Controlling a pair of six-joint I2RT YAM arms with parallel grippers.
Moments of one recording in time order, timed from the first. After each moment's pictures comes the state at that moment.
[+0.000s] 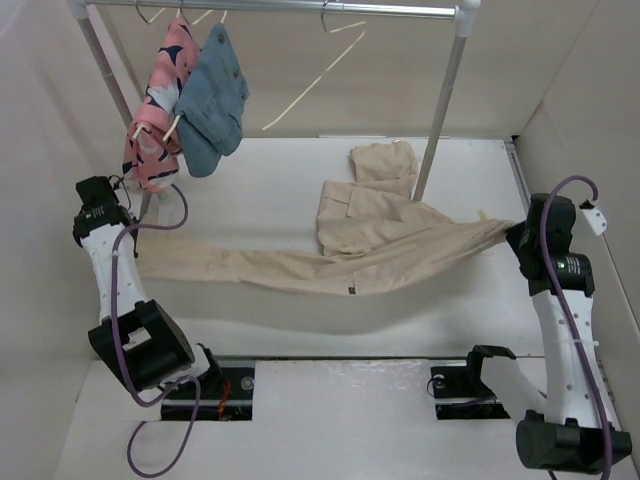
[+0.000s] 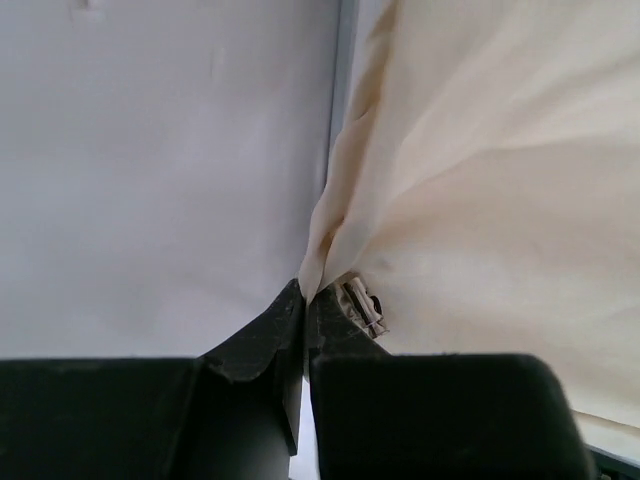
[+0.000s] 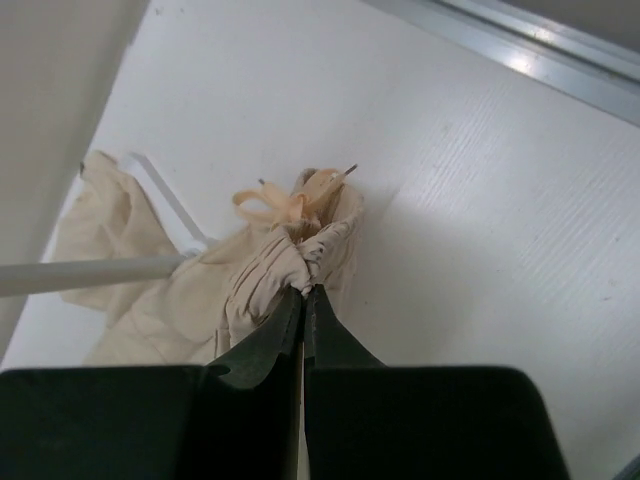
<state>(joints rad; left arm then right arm) 0.49 1.34 1.21 -0.90 -0.19 0.56 -0.10 0.88 1.04 -0.83 0.41 0.88</state>
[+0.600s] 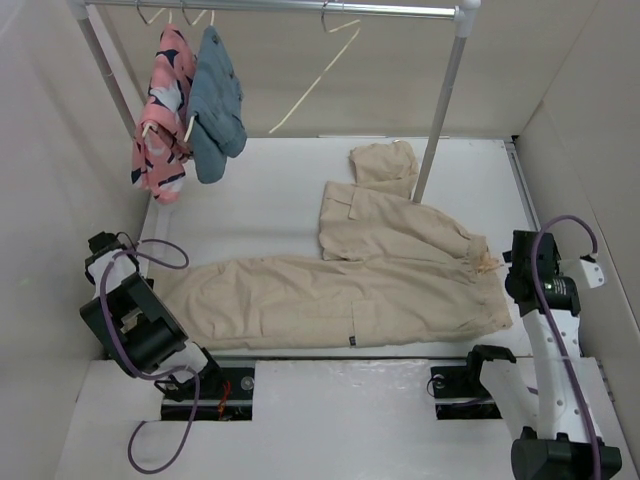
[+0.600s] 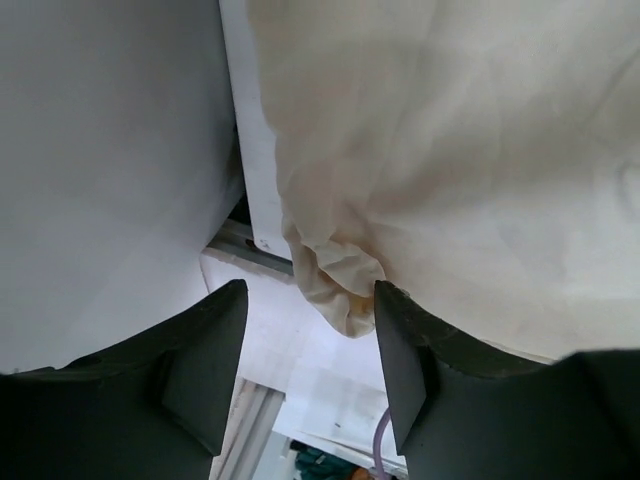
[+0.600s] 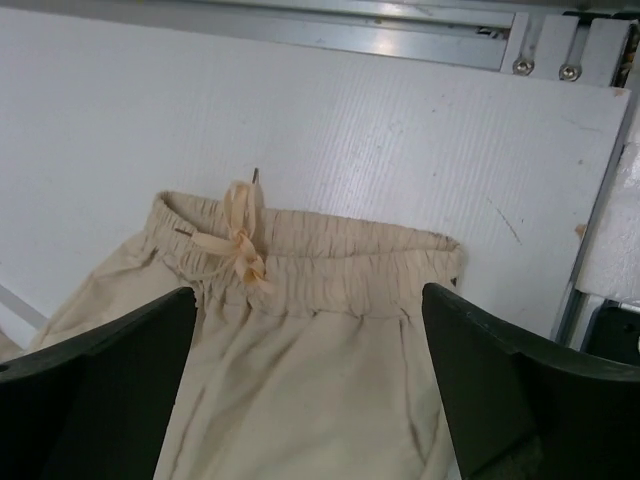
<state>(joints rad) 0.68 1.44 0.83 -0.79 -0.32 0.64 -0.11 0.73 0.82 -1.02 0.64 1.14</state>
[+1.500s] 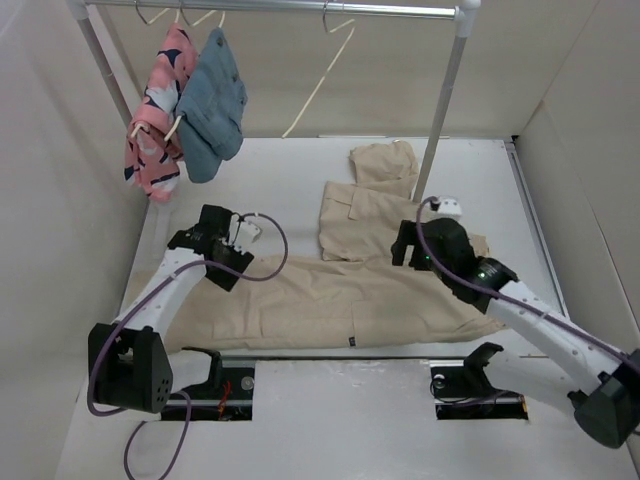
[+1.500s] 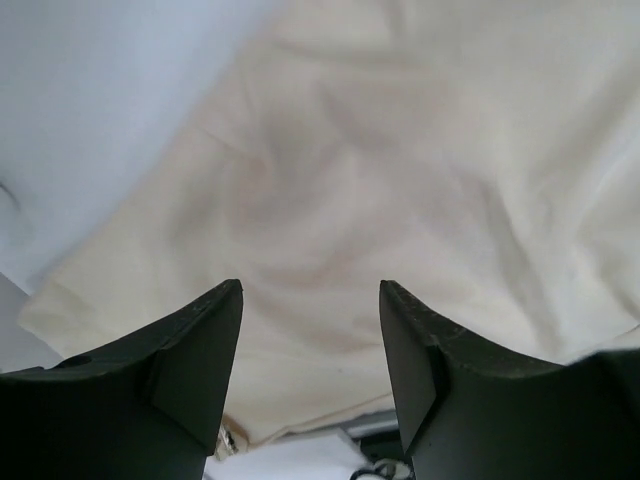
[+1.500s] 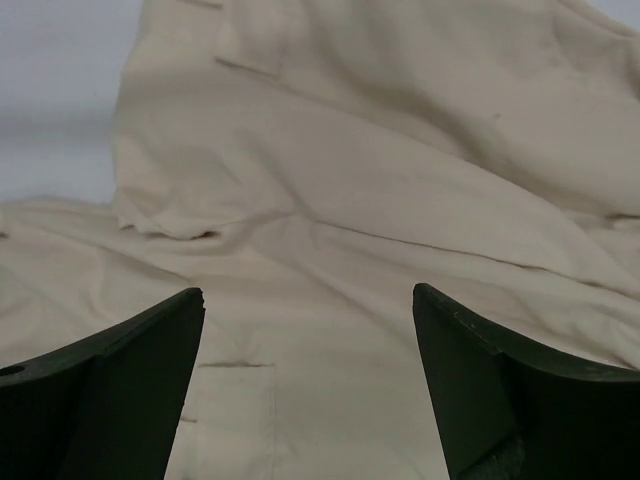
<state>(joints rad) -0.18 1.21 0.81 -0.85 -0.07 0.46 0.60 0.95 0.76 -0.43 0.35 0.54</state>
